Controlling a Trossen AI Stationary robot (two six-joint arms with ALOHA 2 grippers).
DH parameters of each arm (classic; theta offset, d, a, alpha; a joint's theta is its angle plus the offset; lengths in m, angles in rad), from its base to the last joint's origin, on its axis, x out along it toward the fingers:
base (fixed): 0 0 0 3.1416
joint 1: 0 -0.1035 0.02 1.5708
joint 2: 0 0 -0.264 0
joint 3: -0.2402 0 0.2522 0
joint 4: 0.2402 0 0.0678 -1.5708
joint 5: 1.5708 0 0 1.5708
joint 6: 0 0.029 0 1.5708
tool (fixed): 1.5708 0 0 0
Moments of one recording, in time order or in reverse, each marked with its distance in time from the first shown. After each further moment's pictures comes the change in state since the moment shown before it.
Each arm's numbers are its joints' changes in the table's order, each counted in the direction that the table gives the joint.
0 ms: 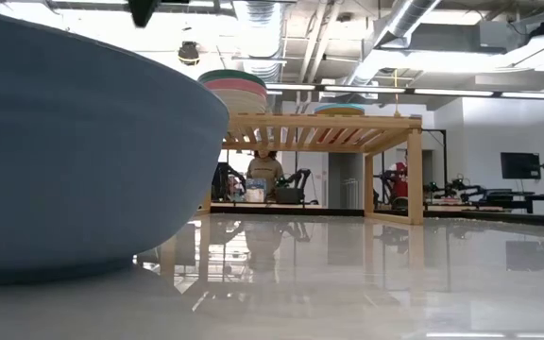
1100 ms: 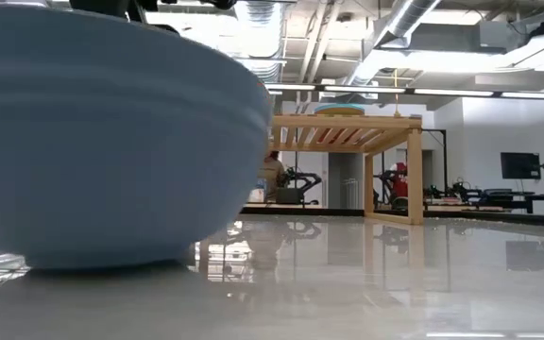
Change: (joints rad) left arm 0.067 -0.010 0.394 -0.543 0.065 -0.194; right arm 0.000 0.000 0.000 0.000 -0.001 0.001
